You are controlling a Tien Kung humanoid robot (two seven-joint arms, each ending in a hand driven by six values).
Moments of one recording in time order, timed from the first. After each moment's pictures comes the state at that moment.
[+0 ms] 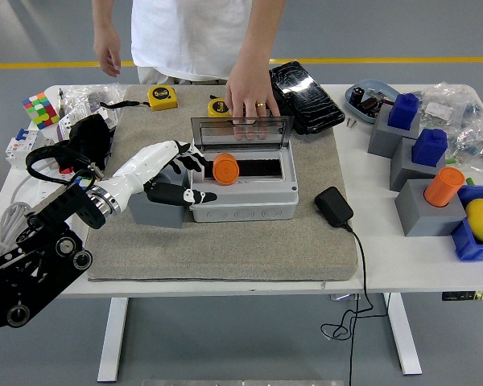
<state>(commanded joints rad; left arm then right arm) -0.45 0.35 -0.84 -1.34 1.70 0.09 0.00 0.03 -0.40 0.44 0.35 0.03 -0.09 -0.02</state>
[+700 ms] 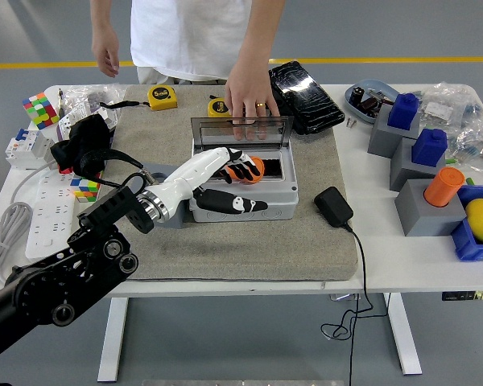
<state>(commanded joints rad) -0.52 0.18 -0.77 -1.29 1.67 0.09 -0.01 0.04 -0.40 0.44 0.36 0.01 -0.09 -0.01</state>
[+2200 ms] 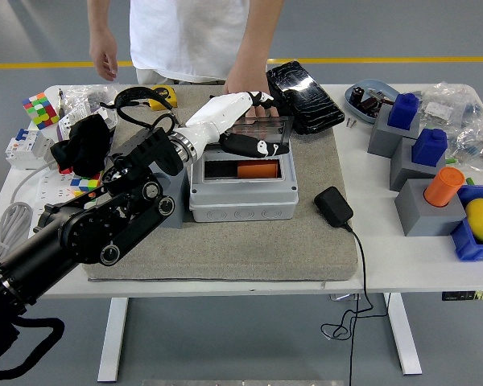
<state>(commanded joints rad) -0.77 0.07 -0.78 -1.05 1.82 0.06 0.06 0.04 -0.39 0.45 0.36 0.00 -0.09 -0.01</state>
